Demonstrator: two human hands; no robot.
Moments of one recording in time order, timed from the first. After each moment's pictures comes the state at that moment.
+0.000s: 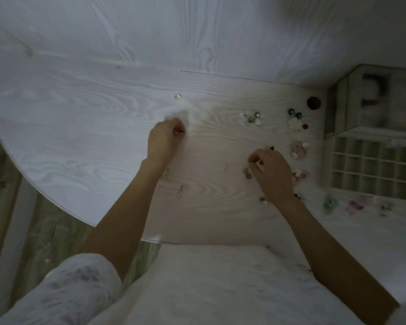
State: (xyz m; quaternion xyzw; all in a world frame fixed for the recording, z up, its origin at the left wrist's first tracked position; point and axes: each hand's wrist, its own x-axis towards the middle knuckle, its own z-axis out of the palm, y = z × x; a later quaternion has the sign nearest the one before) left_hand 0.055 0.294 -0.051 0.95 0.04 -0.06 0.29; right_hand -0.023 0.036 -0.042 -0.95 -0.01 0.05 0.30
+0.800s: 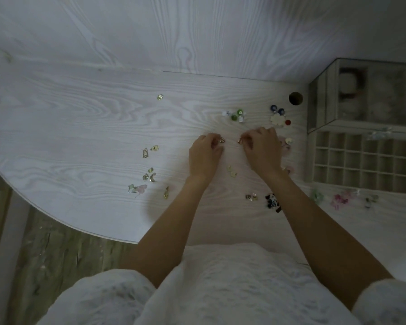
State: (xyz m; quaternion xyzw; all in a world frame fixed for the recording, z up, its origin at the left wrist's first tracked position) left_hand 0.018 0.163 -0.066 0.91 0.07 -0.07 0.39; right_hand 0.022 0.016 -0.054 -0.97 0.05 0.04 0.22
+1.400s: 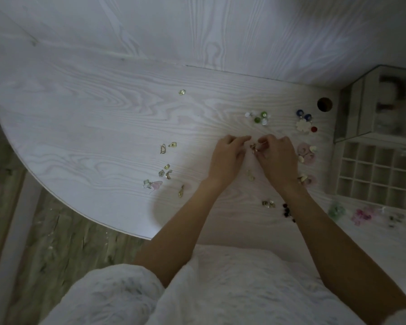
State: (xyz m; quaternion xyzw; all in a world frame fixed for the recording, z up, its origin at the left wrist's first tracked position) left_hand 0.013 0.165 -0.069 0.91 -0.02 -0.07 0.41; right_hand 0.016 0.033 -0.049 -0.97 0.05 0.07 0.23
